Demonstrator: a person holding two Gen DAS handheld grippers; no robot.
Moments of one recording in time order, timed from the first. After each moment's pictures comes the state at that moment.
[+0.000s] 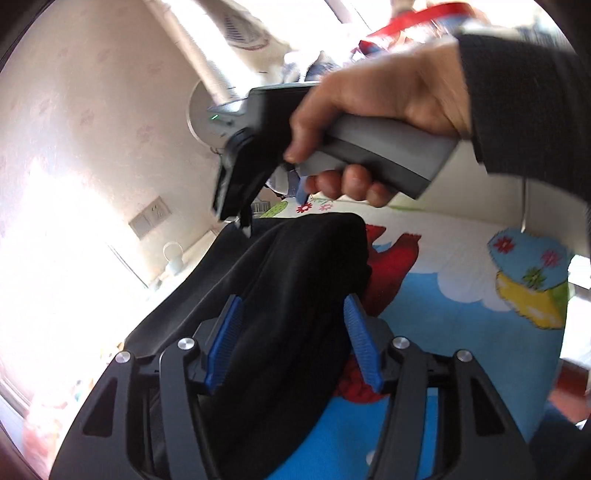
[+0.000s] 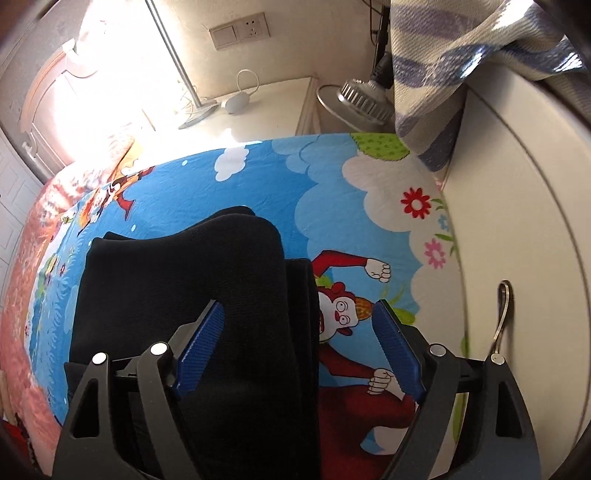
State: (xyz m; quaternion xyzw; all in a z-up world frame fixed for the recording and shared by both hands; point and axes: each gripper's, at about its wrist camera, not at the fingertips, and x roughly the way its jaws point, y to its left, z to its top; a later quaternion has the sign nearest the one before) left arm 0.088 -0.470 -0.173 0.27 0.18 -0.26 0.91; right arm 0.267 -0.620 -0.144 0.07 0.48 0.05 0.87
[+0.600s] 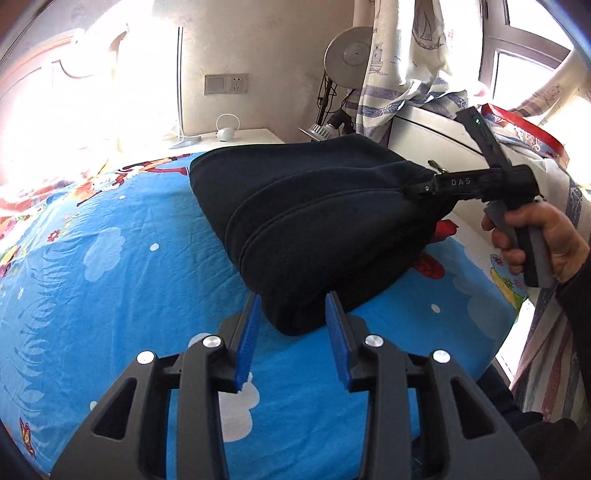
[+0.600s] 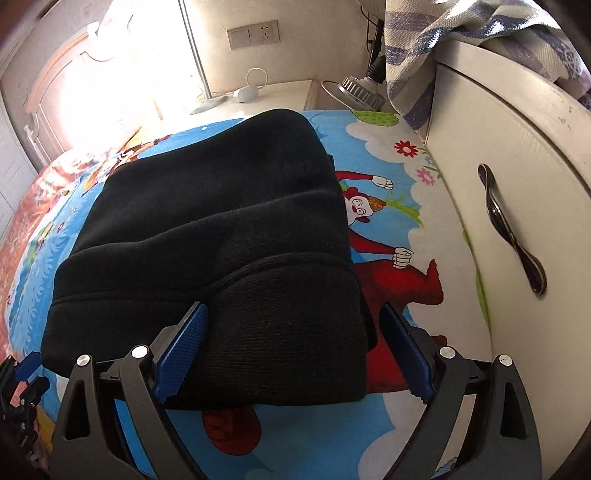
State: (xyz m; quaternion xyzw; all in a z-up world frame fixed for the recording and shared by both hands) left arm 0.081 -0.263 -0.193 0.05 0.34 -0.21 0.92; right arm 0.168 -0.579 -0.178 0.03 0.47 0.02 0.88
